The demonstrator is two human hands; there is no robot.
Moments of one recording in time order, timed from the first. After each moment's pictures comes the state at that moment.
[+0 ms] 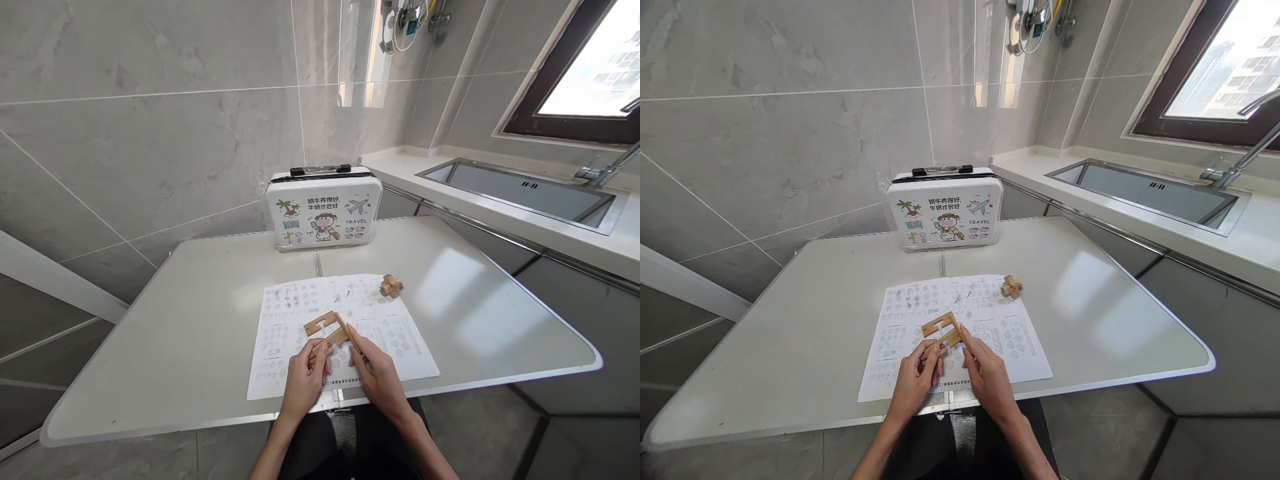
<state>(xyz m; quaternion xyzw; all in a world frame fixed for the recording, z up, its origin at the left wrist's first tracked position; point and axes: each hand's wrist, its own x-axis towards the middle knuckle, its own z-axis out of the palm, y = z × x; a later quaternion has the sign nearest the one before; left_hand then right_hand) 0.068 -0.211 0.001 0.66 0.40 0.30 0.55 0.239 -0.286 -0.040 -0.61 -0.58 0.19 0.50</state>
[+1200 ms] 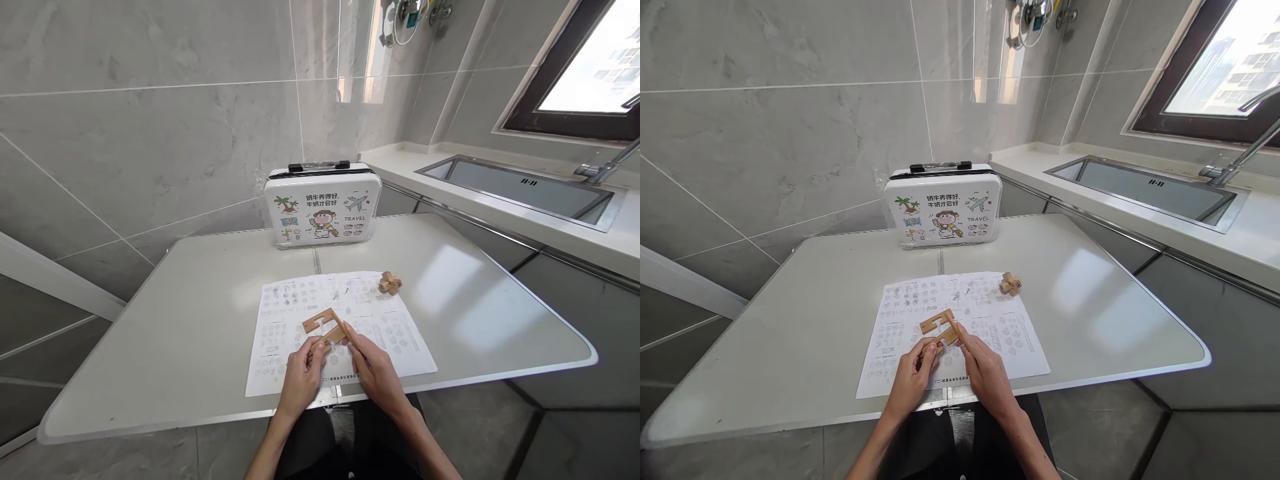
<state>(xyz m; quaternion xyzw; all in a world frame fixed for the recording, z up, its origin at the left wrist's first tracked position) 0.065 -0.210 -0.005 0.68 0.41 0.30 0.52 0.240 -0.286 -0.030 -0.60 -0.59 0.21 0.50</state>
